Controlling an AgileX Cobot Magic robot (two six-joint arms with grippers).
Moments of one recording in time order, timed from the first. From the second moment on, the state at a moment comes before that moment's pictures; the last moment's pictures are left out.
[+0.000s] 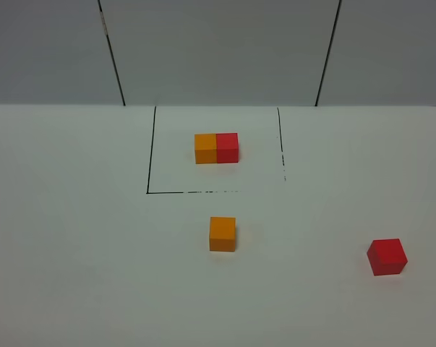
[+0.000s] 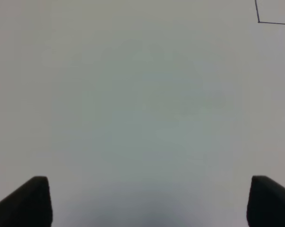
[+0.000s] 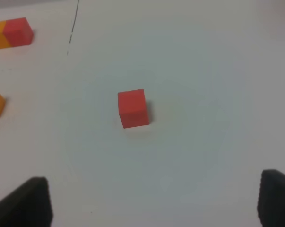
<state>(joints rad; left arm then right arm) 0.00 0.21 -0.56 -0.02 1.04 -0.07 0.03 -0.01 -0.50 0.01 1.06 0.07</state>
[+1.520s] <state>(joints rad) 0.00 0.03 -0.50 -0.16 1.04 0.08 0.03 -0.01 -0.50 0.01 1.06 0.07</state>
